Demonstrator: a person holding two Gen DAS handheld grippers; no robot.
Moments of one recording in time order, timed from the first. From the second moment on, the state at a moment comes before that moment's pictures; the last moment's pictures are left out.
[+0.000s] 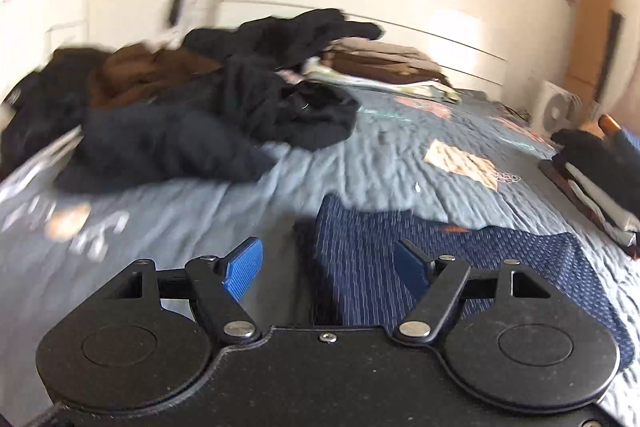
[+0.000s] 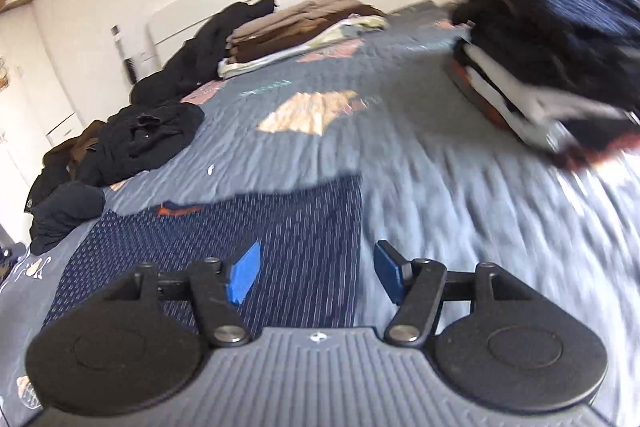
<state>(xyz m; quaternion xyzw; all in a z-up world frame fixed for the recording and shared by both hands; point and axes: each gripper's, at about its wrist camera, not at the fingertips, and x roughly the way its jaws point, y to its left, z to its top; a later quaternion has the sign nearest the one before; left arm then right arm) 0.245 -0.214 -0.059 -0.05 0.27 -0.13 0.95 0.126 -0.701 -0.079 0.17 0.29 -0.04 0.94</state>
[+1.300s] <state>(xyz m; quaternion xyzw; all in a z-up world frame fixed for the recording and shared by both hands) 0.209 -0.216 -0.129 0.06 0.33 -0.19 0.92 0.100 -0.601 -0.104 0.10 0.33 0.05 0.94</state>
